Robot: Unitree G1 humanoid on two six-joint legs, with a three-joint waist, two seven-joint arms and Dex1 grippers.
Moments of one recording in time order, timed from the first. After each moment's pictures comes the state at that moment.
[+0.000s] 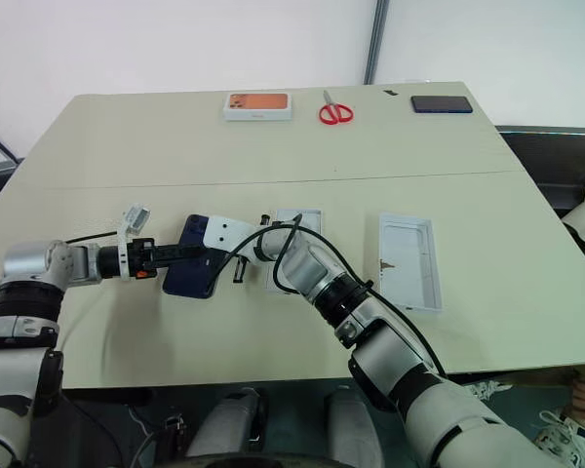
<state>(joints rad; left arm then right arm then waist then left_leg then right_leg) -0.67 0.68 0.09 0.62 -0.47 1.10 -1.23 -0.87 -0.03 0.55 0.49 -0.29 0.38 0.73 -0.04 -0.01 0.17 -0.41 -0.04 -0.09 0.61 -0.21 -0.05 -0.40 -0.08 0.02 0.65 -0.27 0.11</state>
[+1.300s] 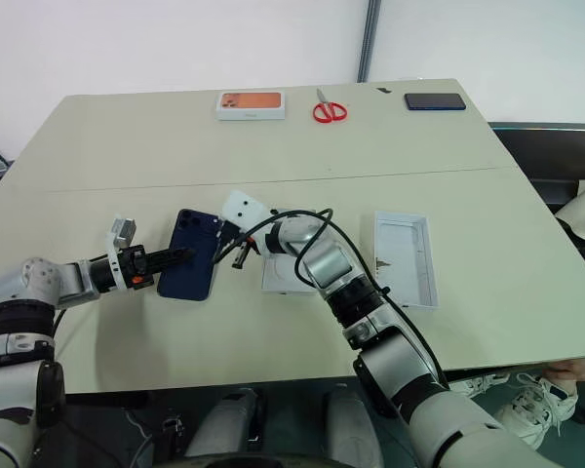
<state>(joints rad) -0.57 0.63 0.32 0.61 -0.67 1.25 -1.06 -0.81 -0.04 0.33 0.37 -0.04 0.44 0.82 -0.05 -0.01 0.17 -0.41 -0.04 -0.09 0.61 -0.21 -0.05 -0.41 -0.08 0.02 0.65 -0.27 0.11</state>
